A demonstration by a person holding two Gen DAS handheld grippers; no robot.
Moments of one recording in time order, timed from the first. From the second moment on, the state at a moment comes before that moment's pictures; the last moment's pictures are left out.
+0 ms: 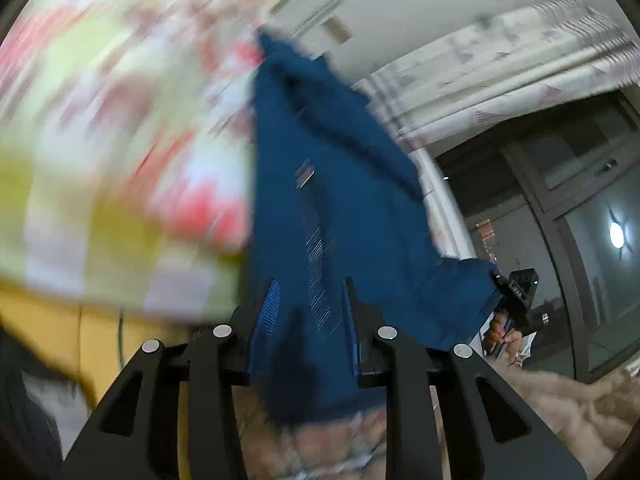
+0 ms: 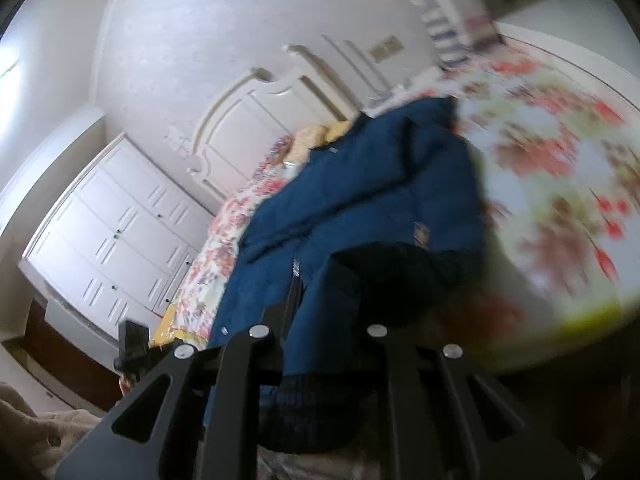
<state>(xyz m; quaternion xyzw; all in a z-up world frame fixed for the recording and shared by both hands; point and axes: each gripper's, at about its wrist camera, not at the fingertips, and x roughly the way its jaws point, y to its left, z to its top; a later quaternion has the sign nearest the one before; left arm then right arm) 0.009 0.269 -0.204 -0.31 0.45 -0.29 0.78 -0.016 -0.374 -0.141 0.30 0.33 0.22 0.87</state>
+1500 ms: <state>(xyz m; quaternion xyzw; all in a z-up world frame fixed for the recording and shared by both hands) 0.040 0.207 -0.140 -0.41 0.23 -0.48 0.74 -0.059 -0.393 -0.104 0.30 0.26 0.25 0.88</state>
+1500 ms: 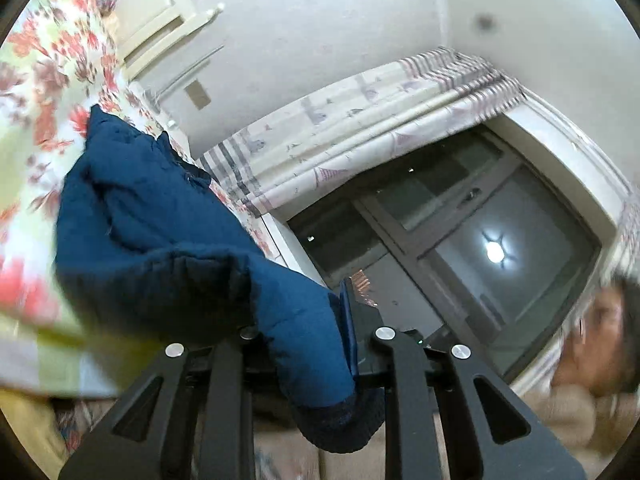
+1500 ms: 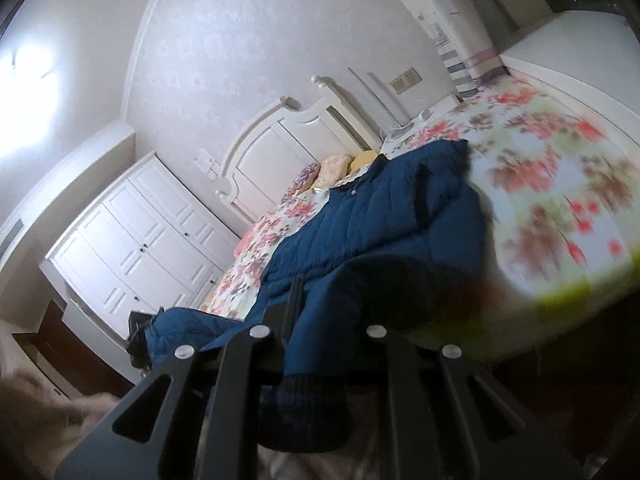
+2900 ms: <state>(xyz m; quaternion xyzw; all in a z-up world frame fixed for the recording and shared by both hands) 0.338 0.174 -0.157 -0.20 0.44 -0.29 0.82 0.310 -0.409 -0.170 0.18 0.41 0.19 0.88</state>
